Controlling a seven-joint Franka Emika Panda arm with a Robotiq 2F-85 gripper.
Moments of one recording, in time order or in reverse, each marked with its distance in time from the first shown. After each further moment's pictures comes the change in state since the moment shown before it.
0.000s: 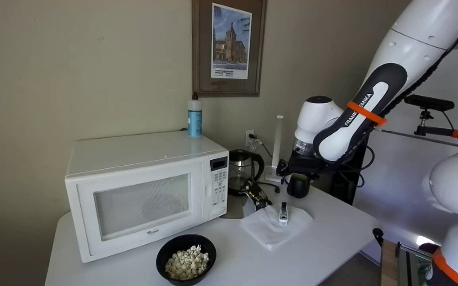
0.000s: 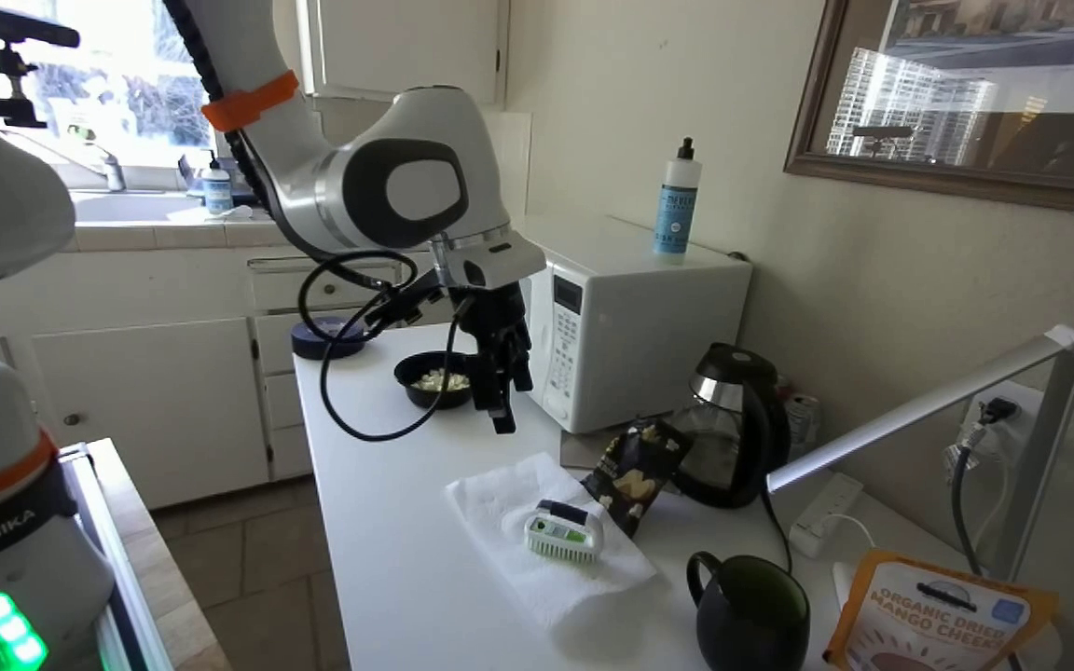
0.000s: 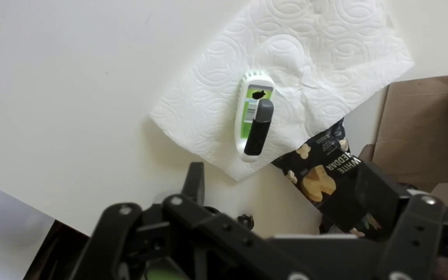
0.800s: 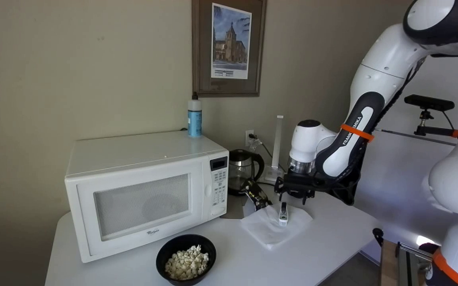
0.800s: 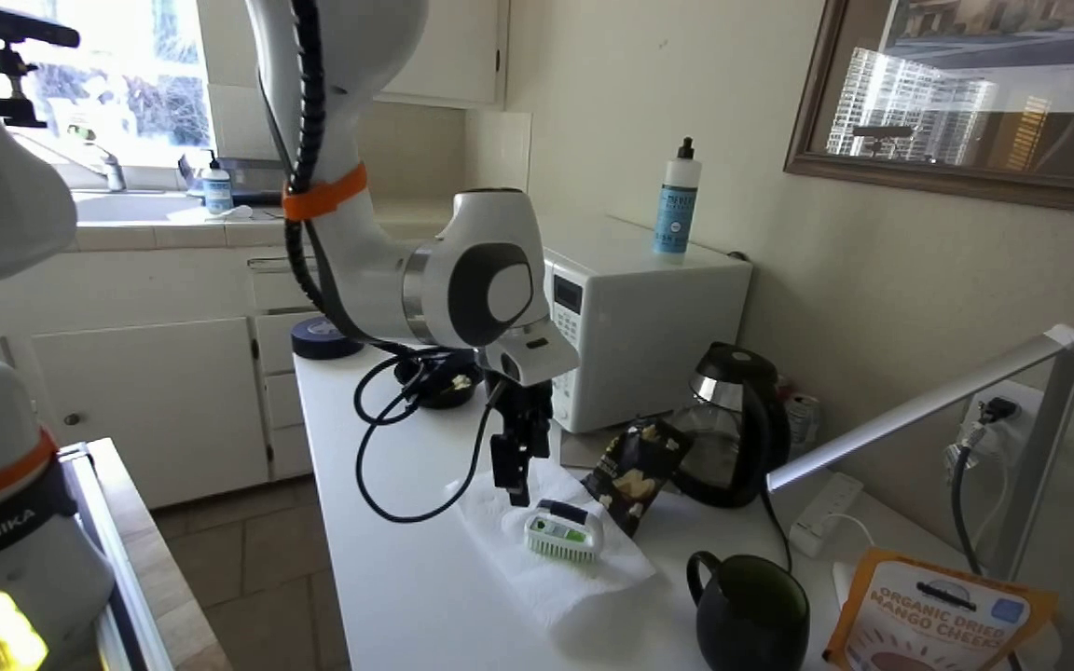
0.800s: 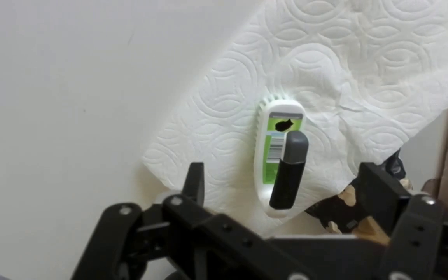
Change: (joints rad) arm -0.012 0.372 -0.122 0.191 -0.429 0.017 0.336
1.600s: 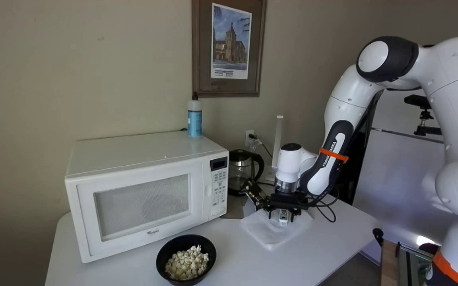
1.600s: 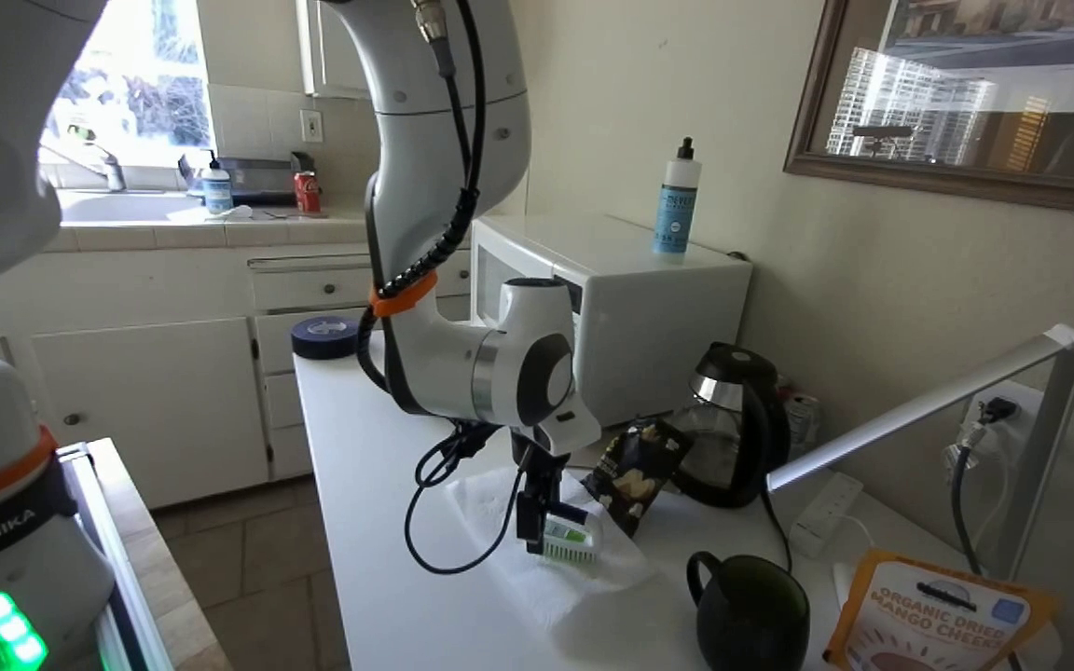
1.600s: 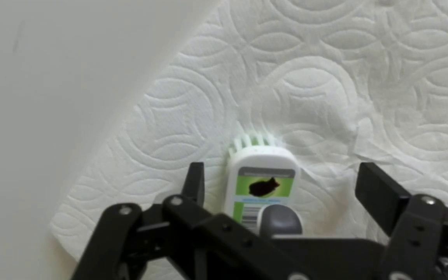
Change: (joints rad) arm 0.164 0.352 -0.146 0.268 -0.108 0.000 0.093
